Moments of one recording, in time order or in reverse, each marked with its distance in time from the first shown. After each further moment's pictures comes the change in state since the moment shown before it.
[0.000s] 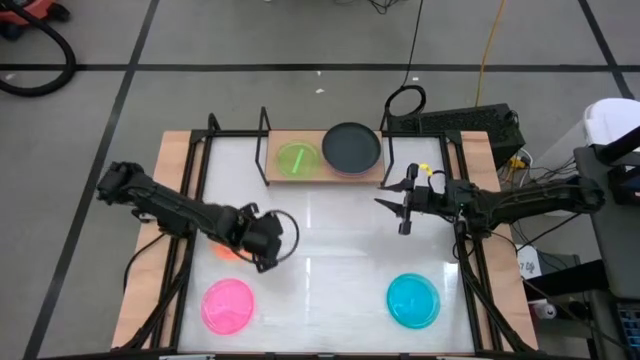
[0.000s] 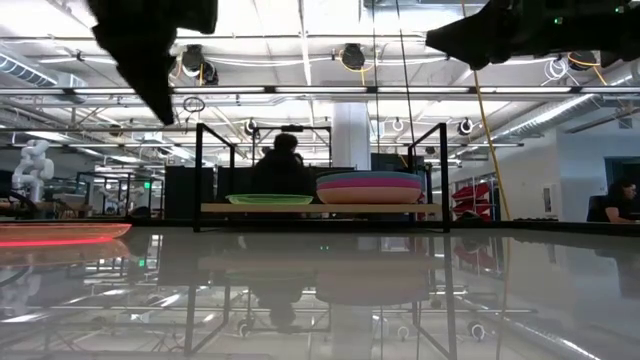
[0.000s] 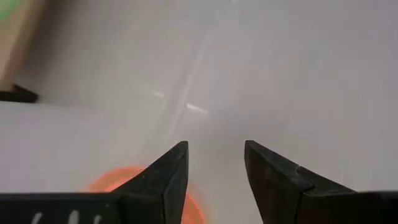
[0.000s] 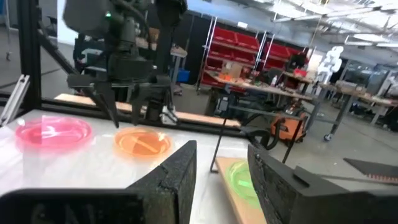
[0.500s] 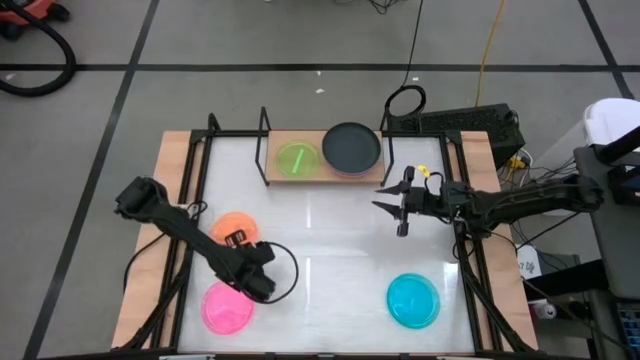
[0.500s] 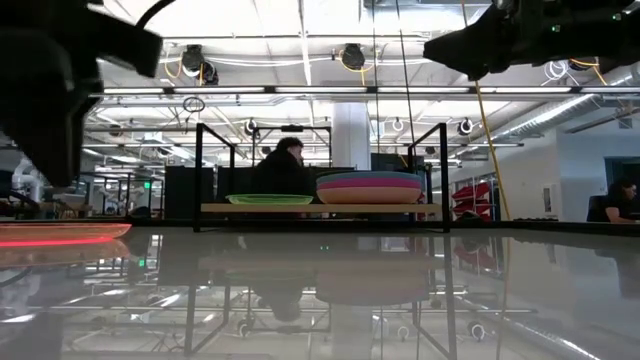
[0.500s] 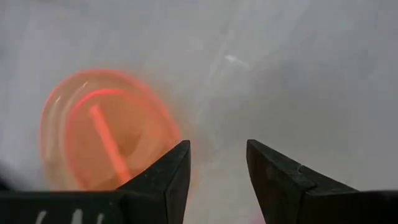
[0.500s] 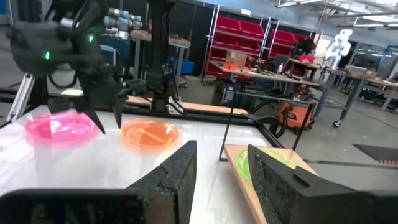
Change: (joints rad) left arm -0.219 0.233 -0.003 -0.144 0.015 -0.369; right arm 0.004 0.046 -0.014 0.026 -0.001 0.051
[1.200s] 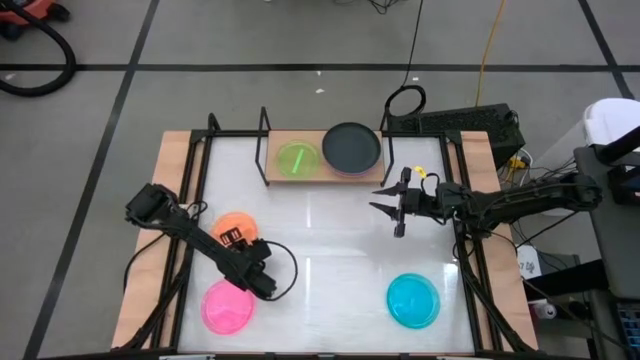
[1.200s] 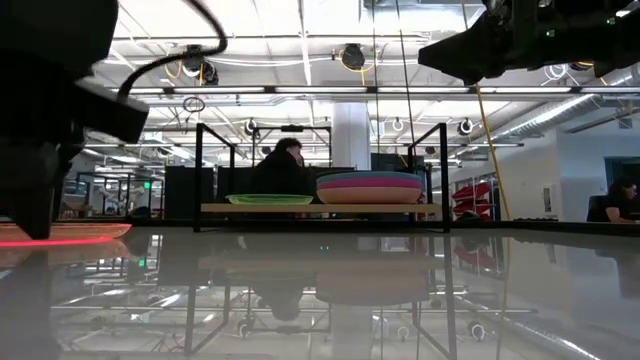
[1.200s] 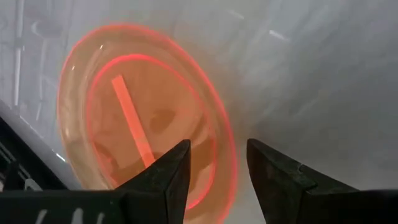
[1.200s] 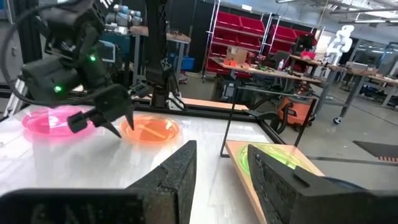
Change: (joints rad) left arm 0.010 0.095 -0.104 -0.021 0.002 -0.045; right arm 0.000 0.054 0.000 0.032 0.003 0.001
